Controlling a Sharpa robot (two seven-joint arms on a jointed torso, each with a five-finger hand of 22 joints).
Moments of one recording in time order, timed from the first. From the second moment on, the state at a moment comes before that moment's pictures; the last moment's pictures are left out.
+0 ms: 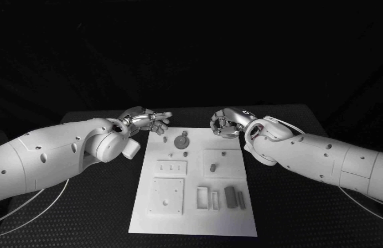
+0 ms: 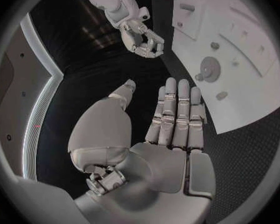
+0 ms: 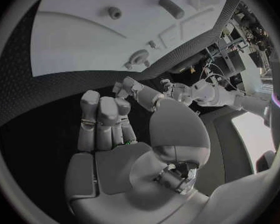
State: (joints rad) left arm 1.34 -0.76 -0.18 1.31 -0.27 -0.18 0.06; left_hand 1.03 -0.18 0.31 0.10 0.05 0.93 0.13 0.33 0.49 1.29 0.07 0.11 0.22 0.95 0.07 0.63 0.57 0.02 0.73 -0.03 0.45 1.31; right arm 1.21 -0.63 -0.08 1.24 -1.38 -0.42 -0.04; right_hand 1.04 -0.09 0.80 -0.29 0.05 0.87 0.08 0.42 0.56 1.07 -0.02 1.24 0.99 1.30 -0.14 1.19 1.12 0.23 1.11 -0.06 1.08 1.31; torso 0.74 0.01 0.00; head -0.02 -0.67
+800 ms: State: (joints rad) left arm 1.34 -0.71 -0.19 1.38 -0.37 -0.17 -0.05; left_hand 1.04 -0.21 0.32 0.19 0.05 0.92 0.14 0.32 0.49 1.28 0.08 0.10 0.23 0.95 0.07 0.64 0.58 0.02 0.73 -0.03 0.46 1.31; right arm 1.21 -0.56 -0.08 1.34 -1.42 -0.40 -0.10; right_hand 1.04 -0.09 0.81 -0.29 0.05 0.87 0.08 0.42 0.56 1.07 -0.03 1.24 0.99 1.30 -0.14 1.19 1.12 0.23 1.11 -0.06 1.08 1.31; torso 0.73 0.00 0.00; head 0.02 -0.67
